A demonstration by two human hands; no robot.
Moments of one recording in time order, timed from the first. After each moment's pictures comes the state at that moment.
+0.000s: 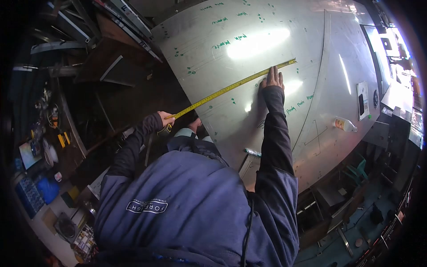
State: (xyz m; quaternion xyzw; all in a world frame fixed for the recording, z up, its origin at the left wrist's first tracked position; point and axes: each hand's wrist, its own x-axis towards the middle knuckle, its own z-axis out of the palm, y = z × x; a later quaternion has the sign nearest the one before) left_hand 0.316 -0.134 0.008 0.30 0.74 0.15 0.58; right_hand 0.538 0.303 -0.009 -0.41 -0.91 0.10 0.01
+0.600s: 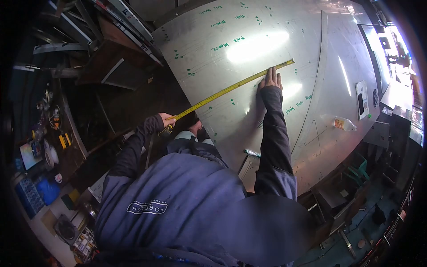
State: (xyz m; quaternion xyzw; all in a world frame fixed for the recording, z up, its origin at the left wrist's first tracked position) left_hand 0.318 -0.136 -0.005 0.28 0.73 0.18 0.60; right_hand 0.537 0.299 -0.008 -0.41 -0.91 0.07 0.02
